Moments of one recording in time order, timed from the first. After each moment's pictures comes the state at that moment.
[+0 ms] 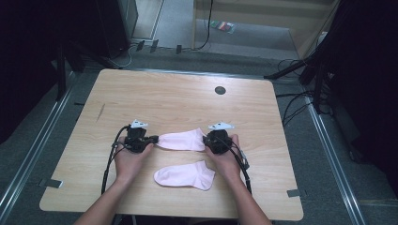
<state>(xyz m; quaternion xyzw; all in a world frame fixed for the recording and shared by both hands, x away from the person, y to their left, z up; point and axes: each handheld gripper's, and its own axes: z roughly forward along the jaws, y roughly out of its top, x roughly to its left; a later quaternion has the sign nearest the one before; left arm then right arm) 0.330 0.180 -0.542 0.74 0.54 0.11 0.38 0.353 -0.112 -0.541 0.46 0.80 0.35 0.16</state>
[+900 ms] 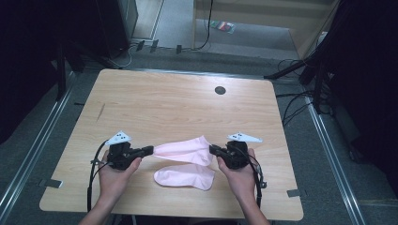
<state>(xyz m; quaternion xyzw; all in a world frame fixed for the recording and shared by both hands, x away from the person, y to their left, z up) 0.253 0.201 -0.508 0.72 0.49 0.06 0.49 0.283 -0.155 -0.488 0.49 0.74 0.44 0.07</state>
